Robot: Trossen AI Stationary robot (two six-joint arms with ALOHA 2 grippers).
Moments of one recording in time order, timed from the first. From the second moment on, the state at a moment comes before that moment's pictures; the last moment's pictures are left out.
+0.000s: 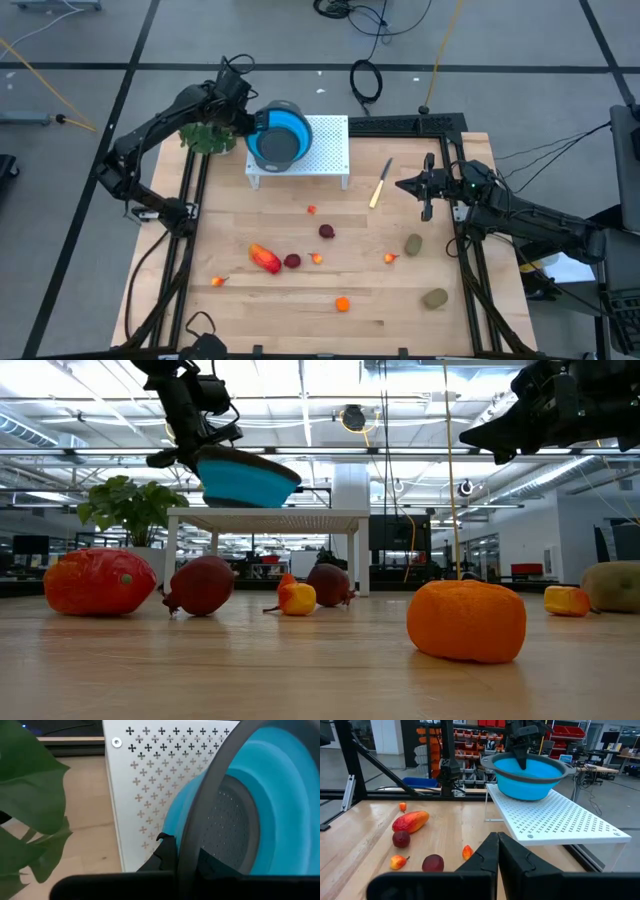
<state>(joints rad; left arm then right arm) 0.86 1.46 1.40 -1.02 0.13 -0.65 -0.47 0.43 0.27 0.13 -0.34 -0.09</state>
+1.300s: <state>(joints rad) 0.86 1.46 1.40 -0.99 0.13 -0.55 -0.47 0.43 0.27 0.13 -0.34 -0.09</state>
